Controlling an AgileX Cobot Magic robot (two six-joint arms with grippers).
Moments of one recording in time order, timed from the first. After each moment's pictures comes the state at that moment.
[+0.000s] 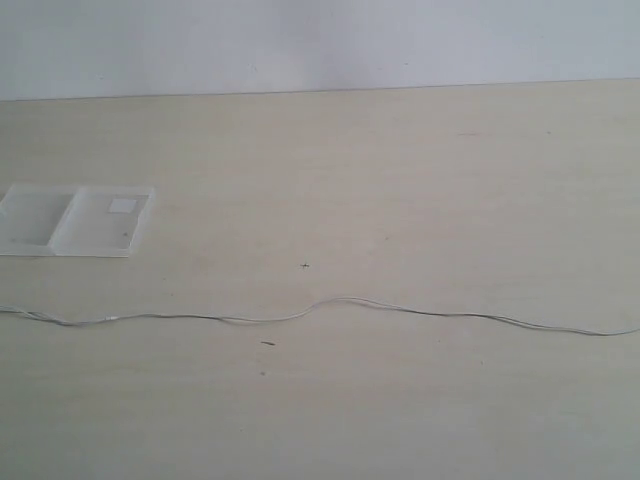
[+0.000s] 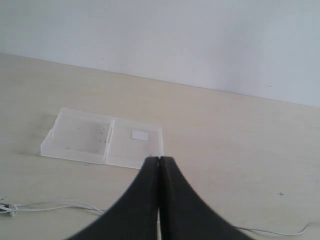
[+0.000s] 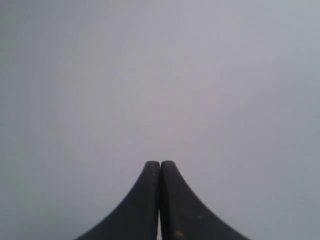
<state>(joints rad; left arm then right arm) 0.04 0.01 0.00 -0.25 0.26 0.03 0.04 0.53 -0.72 0.07 -0.27 0.50</state>
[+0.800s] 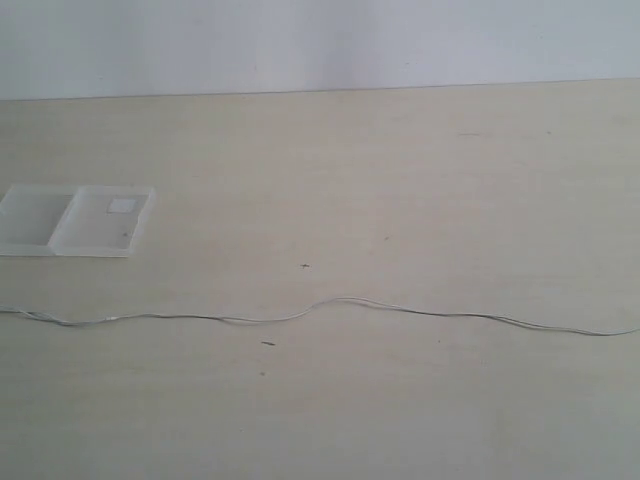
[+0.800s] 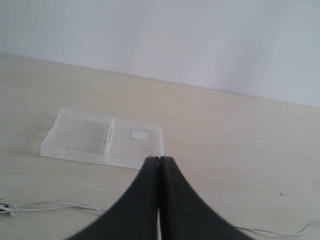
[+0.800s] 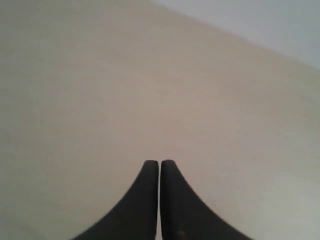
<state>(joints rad) 0.04 0.01 0.00 -0.25 0.26 0.03 0.04 1.64 -1.71 0.00 1.17 -0.36</state>
